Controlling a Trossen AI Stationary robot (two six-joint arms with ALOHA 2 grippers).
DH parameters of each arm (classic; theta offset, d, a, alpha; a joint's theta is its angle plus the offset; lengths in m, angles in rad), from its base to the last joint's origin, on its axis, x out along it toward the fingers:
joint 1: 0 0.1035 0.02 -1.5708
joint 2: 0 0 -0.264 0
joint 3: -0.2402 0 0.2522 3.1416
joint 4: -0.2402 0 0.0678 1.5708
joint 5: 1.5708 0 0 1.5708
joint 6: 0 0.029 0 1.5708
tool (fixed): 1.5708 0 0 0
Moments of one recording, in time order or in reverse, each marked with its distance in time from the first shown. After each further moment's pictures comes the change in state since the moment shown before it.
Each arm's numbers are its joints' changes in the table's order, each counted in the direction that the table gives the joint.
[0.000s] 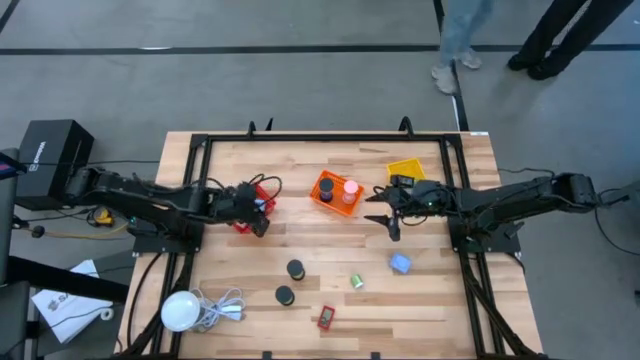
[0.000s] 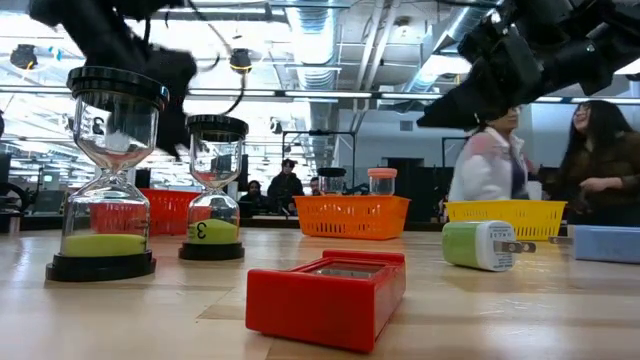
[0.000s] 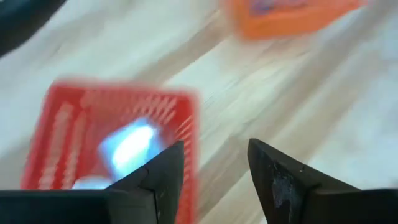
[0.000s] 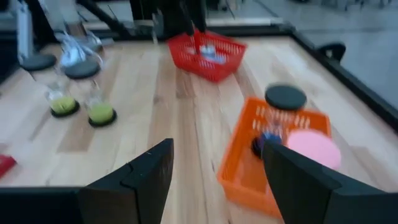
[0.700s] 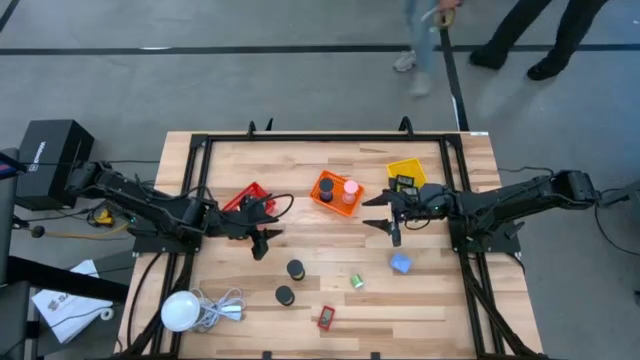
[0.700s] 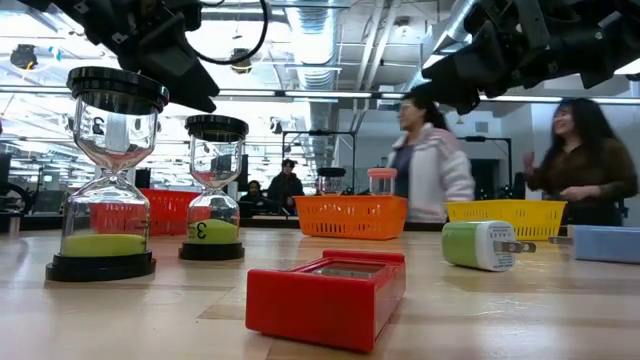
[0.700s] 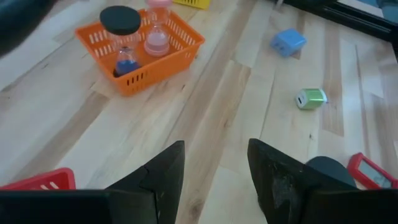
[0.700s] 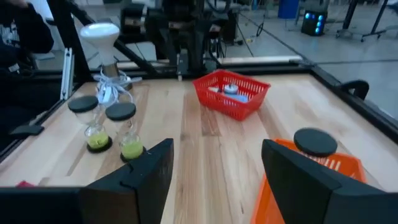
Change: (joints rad) left arm -0.195 0.000 0.000 0.305 -0.006 0.289; right arm 0.071 0.000 -0.001 0.138 -0.001 0.036
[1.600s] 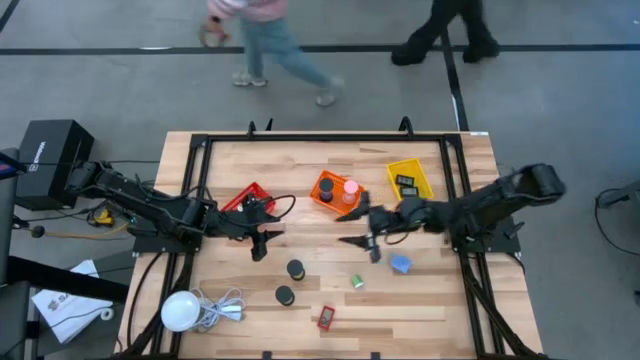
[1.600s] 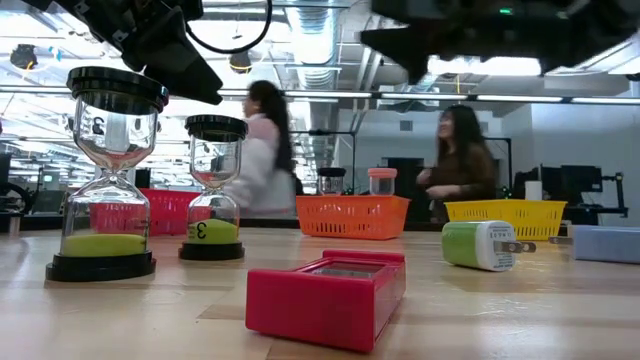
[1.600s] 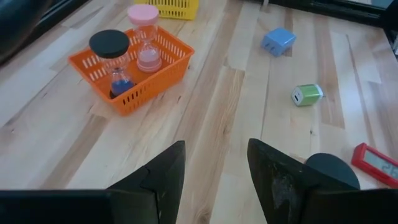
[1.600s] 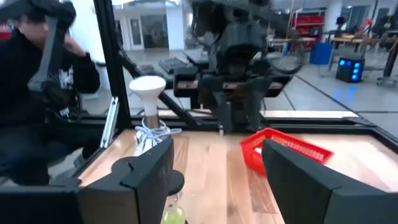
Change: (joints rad) left arm -0.004 0.000 0.000 0.040 0.001 0.132; right arm 0.139 0.375 -0.184 0.378 -0.004 0.002
